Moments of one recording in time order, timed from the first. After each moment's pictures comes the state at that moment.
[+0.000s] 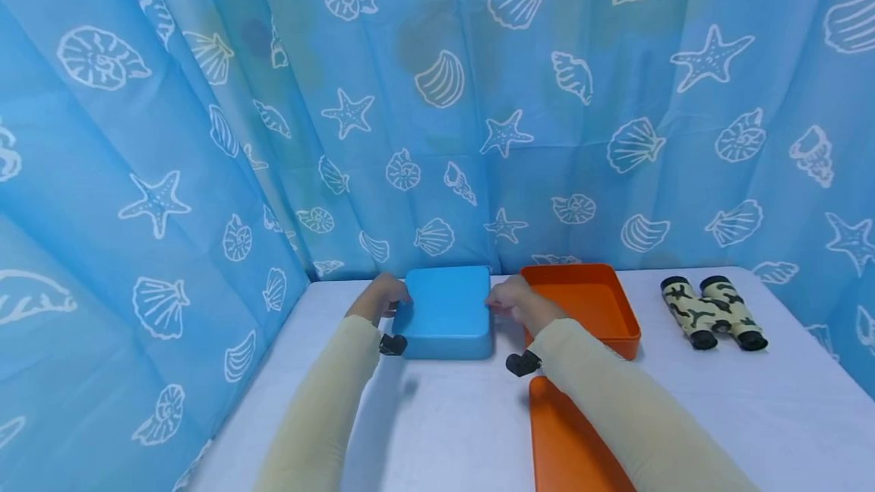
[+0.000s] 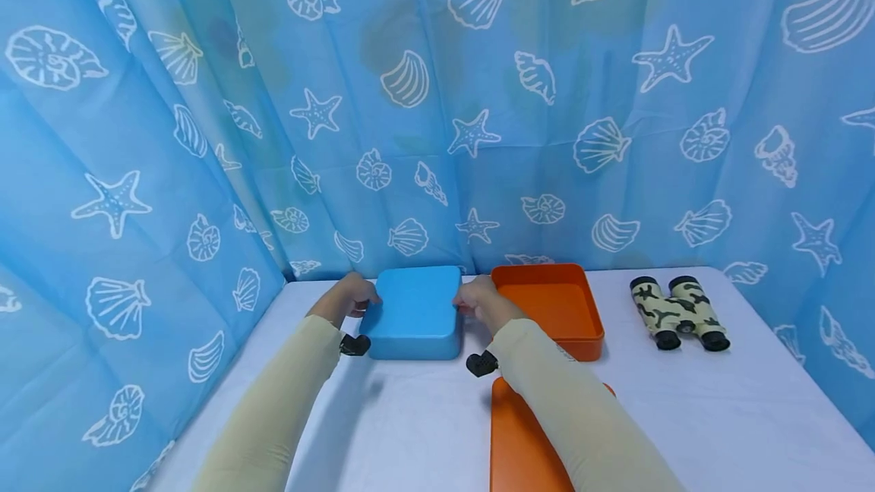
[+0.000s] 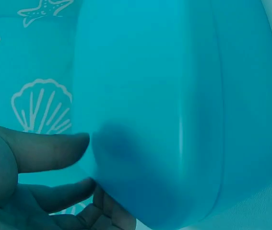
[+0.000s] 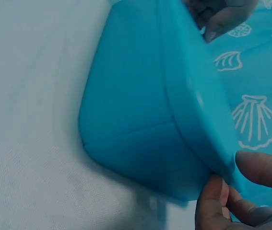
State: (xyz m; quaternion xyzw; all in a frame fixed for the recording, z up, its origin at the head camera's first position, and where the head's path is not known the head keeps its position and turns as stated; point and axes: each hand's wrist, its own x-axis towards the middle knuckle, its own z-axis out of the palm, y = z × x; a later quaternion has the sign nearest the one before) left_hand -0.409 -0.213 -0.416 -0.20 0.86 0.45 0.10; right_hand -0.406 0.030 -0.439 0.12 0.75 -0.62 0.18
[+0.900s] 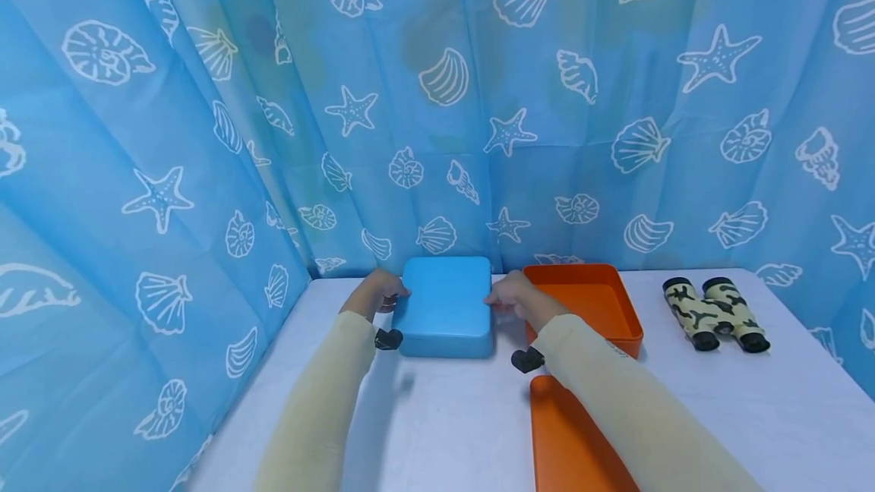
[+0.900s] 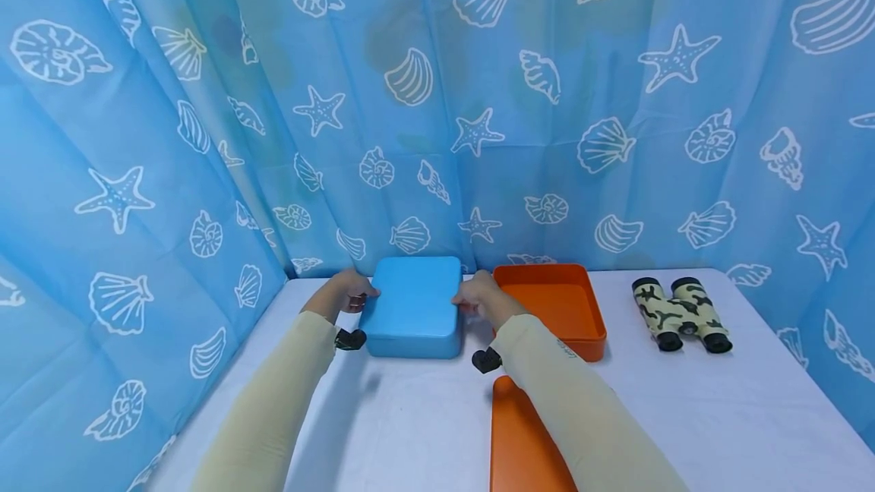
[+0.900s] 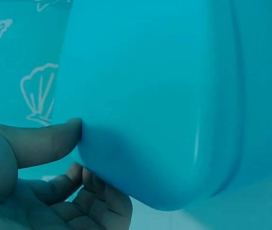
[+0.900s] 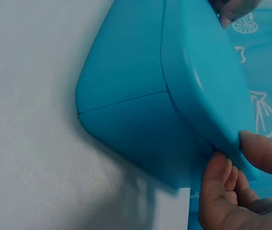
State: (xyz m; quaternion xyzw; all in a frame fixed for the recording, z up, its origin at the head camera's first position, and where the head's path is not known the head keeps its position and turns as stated) left_hand -0.411 -0.223 -0.404 -0.22 0.84 0.47 0.12; right_hand -0.413 0.027 -0.440 0.11 0.80 -0.57 0.17
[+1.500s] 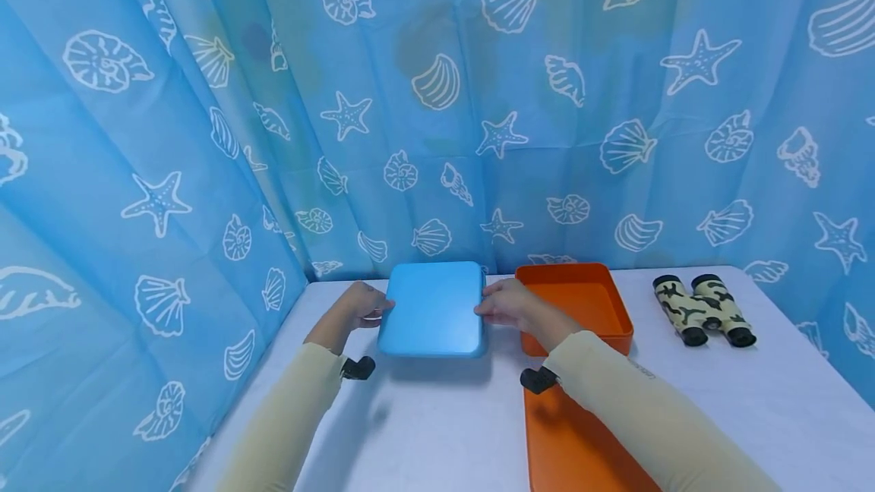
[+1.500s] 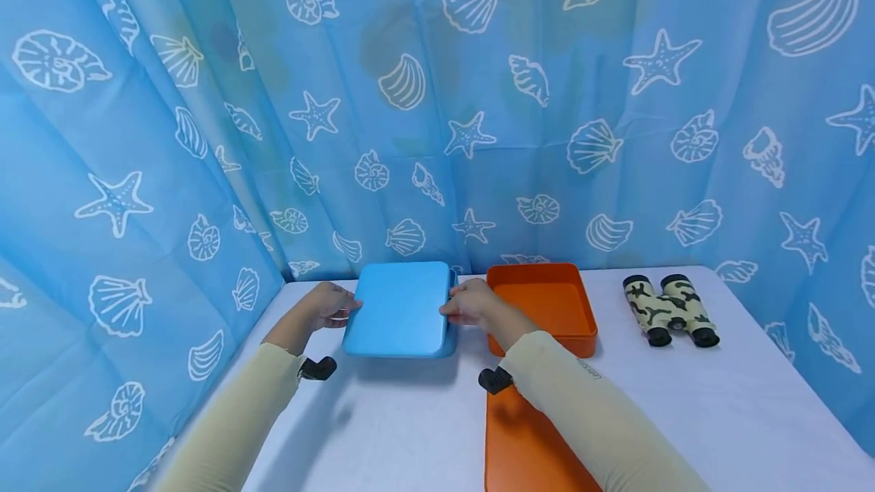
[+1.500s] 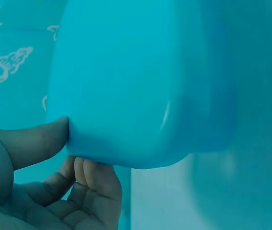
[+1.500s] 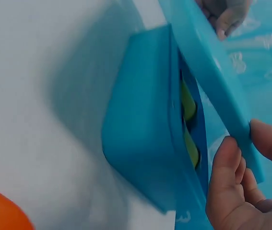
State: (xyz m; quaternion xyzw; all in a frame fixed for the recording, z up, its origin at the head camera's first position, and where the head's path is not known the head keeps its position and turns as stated) left_hand -0.368 -0.244 -0.401 -0.18 0.84 0.49 0.11; right_hand -0.369 0.039 -0.425 0.02 0.73 -0.65 0.21
